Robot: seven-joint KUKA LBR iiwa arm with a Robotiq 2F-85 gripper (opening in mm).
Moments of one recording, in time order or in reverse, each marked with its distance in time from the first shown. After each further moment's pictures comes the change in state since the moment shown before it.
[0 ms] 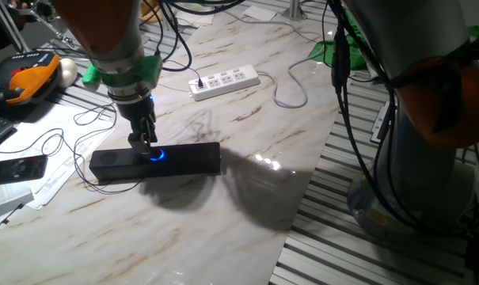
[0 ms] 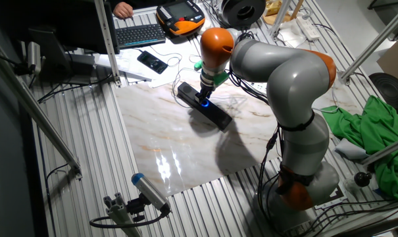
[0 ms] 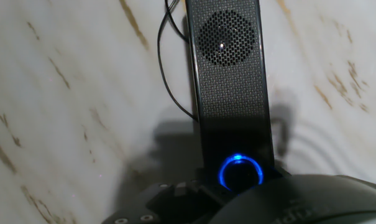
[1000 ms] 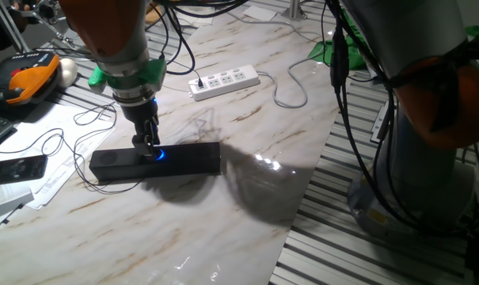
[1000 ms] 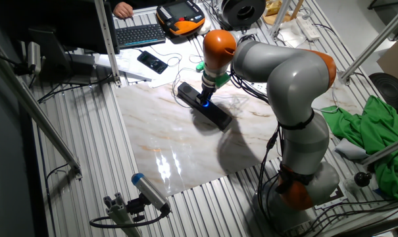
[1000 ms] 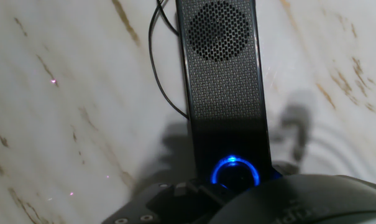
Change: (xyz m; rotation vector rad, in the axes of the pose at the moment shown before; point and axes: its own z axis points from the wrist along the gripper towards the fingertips) arm 0.003 -0.005 0.013 -0.016 -0.005 -0.001
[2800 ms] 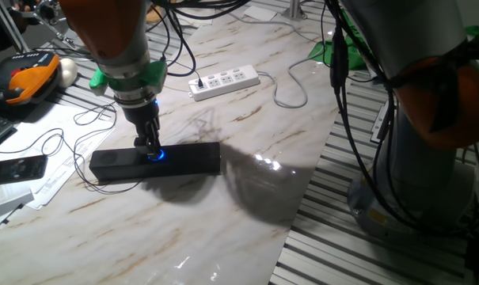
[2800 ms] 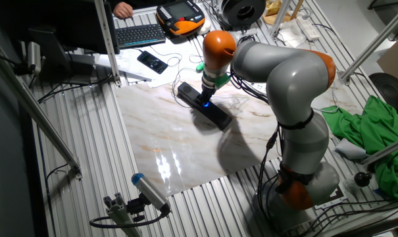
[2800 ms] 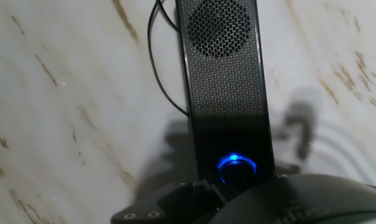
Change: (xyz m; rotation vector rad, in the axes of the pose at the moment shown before) arm 0.002 0.000 0.004 -0.009 0.009 0.025
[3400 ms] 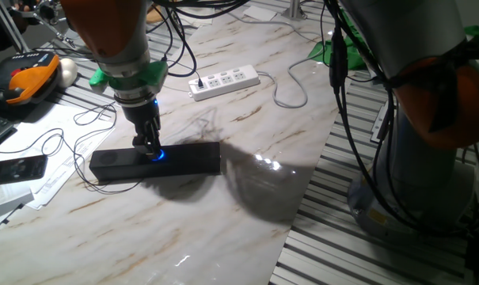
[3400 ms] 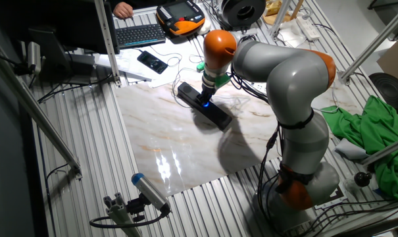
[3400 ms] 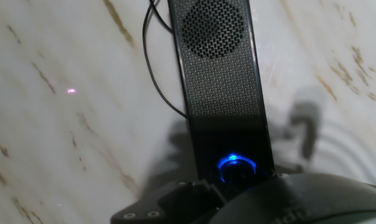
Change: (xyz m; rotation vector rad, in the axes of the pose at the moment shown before) arm 0.000 0.000 0.000 -0.006 -0.006 0.056
